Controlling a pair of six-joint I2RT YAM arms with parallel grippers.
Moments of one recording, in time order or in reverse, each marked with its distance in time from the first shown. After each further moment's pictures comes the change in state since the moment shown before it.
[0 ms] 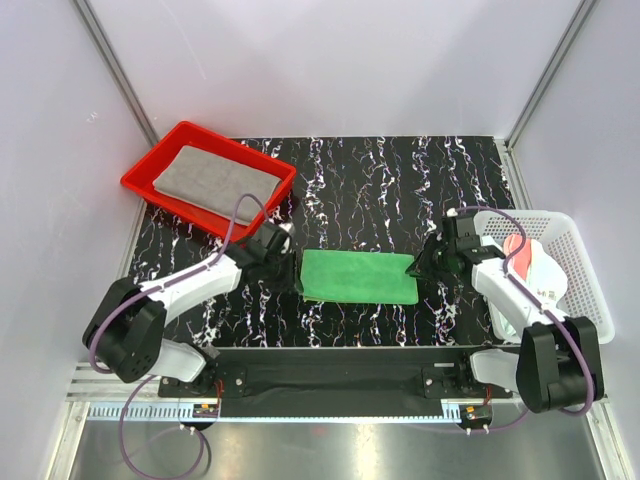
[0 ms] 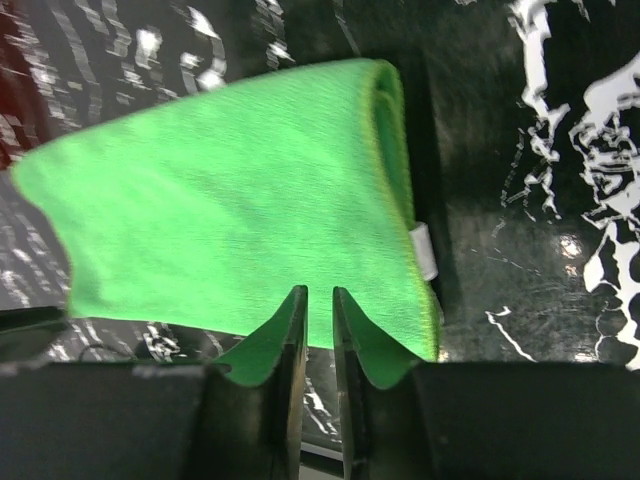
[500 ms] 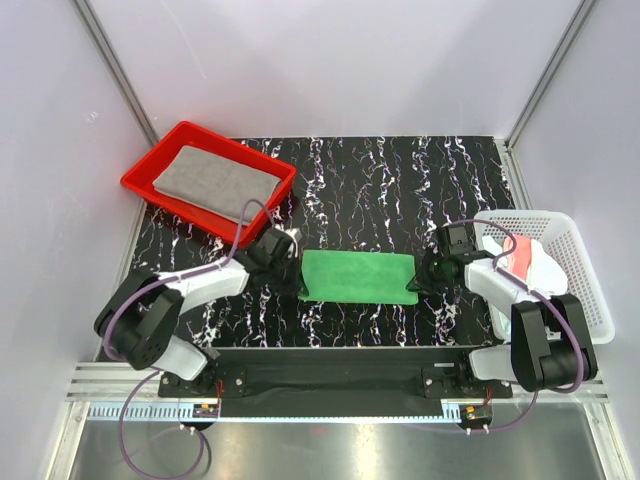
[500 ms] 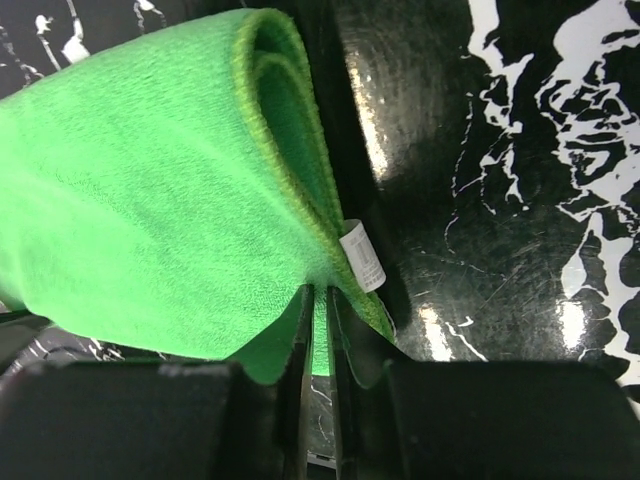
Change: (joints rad) left arm -0.011 0.070 -0.050 0.219 0.075 -0.045; right arm 0.000 0.113 -0.087 0.063 0.008 0.000
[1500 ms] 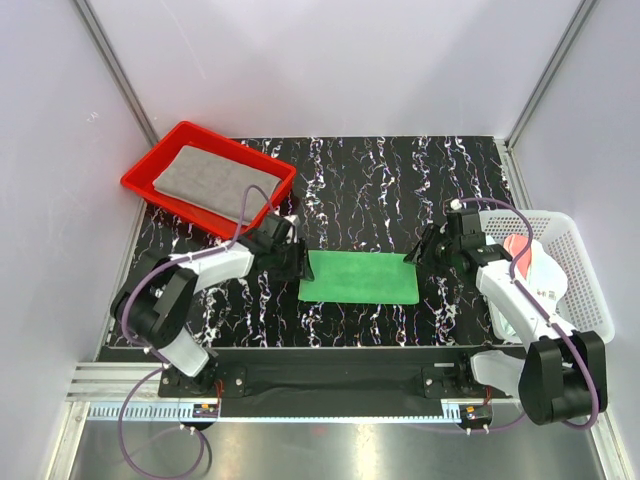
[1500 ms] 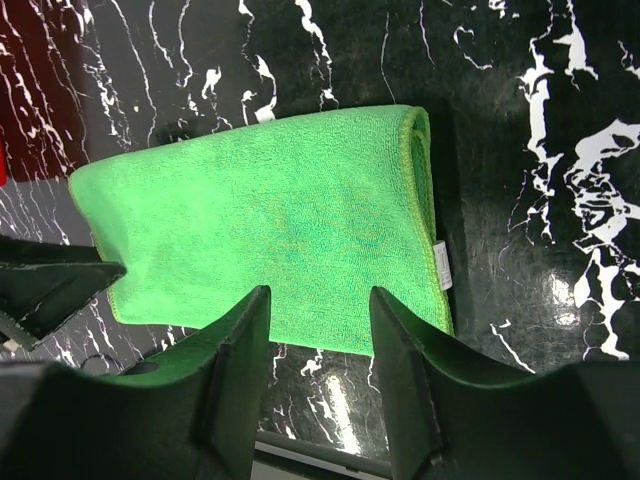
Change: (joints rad) left arm 0.081 0.132 0.106 -0.032 -0.021 0.072; right arm 0.000 -0.157 0.117 -0.063 0.013 -0.033
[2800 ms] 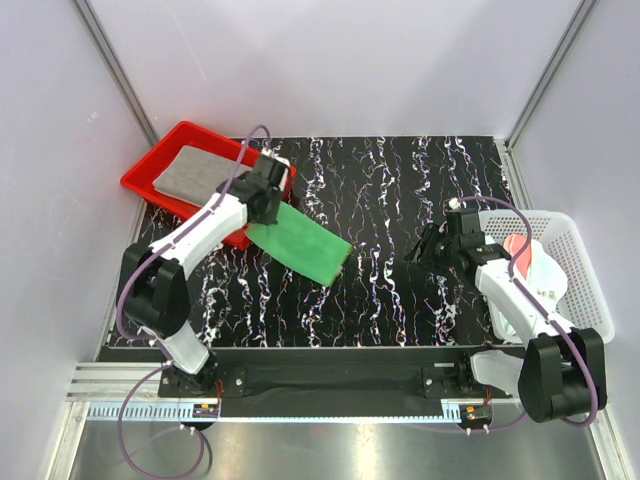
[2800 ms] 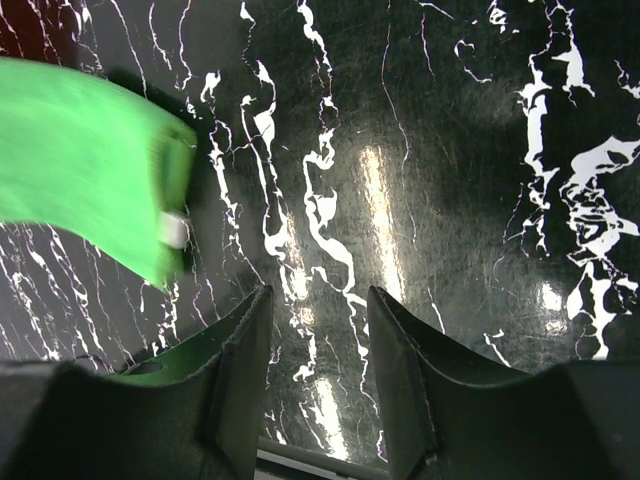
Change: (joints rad) left arm 0.075 0.072 0.526 -0.452 -0.466 0.412; right arm 0.000 0.000 0.001 0.016 0.002 -0.029
